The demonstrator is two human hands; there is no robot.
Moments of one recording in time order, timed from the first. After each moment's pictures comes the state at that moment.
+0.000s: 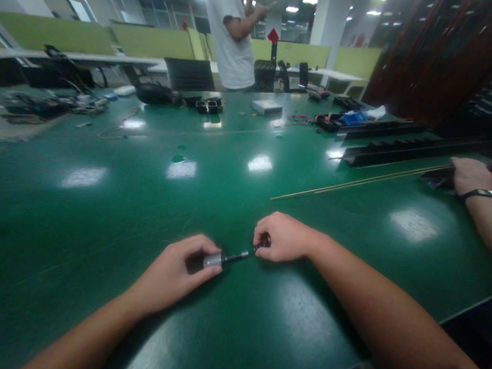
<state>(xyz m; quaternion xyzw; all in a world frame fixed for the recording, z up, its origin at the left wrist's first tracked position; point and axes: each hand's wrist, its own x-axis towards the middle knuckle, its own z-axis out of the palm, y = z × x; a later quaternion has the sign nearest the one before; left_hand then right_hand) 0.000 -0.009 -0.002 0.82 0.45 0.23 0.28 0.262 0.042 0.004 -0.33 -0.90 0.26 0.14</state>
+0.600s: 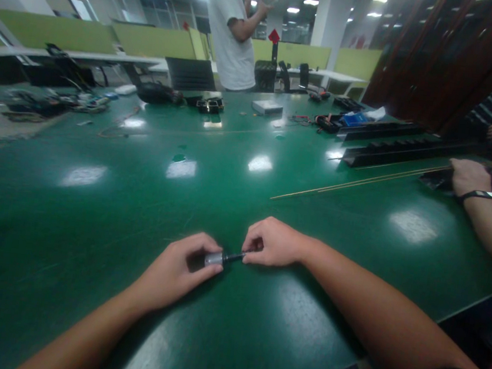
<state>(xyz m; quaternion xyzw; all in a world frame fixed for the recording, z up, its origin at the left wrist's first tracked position) 0.001 -0.009 -0.005 0.82 0.43 0.24 0.28 0.246 0.036 -0.007 -0.29 -0.89 0.30 0.17</state>
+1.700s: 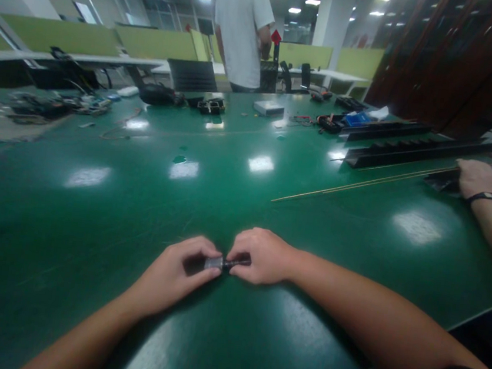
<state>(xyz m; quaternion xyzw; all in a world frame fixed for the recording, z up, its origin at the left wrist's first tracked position) 0.000 -0.008 -0.001 0.82 0.42 0.25 0.30 0.227 0.026 -0.020 -0.25 -0.91 0.23 0.24</state>
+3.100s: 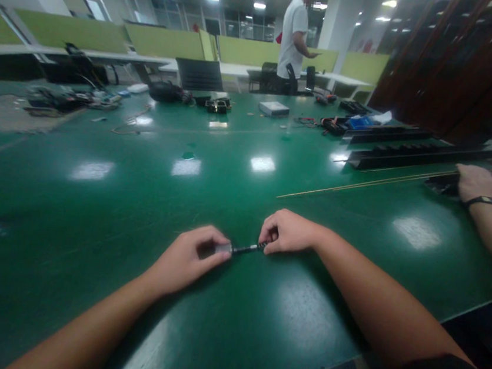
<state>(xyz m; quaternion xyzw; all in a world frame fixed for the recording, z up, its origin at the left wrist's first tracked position) 0.002 -0.008 -0.005 0.81 0.45 0.26 0.29 0.267 0.052 -0.002 -0.34 -0.86 0.37 0.09</state>
